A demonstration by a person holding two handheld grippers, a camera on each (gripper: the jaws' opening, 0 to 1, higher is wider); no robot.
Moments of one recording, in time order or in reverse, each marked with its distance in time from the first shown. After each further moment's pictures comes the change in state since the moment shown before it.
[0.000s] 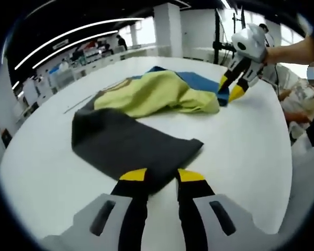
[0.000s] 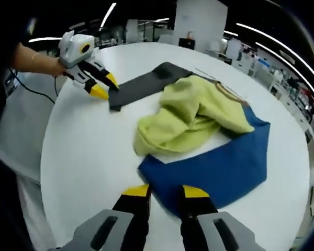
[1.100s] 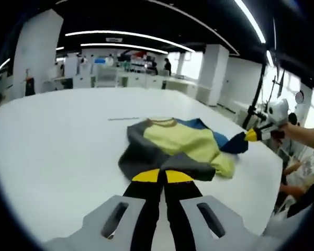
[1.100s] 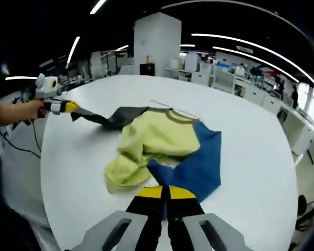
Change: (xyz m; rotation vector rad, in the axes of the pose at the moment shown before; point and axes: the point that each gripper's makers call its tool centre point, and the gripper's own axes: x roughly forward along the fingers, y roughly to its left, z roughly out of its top) left arm -0.090 0.099 0.060 -0.498 -0.330 0.208; right arm -0.070 -0.087 0.036 0.354 -0.244 -0.211
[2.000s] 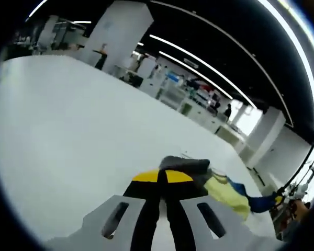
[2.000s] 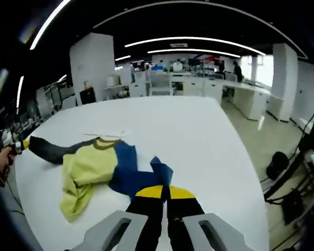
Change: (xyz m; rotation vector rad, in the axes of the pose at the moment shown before) left arm -0.042 0.147 0.025 -0.436 -0.148 0.377; right arm -0.053 -0.139 -0.006 0.388 -0.040 -0.373
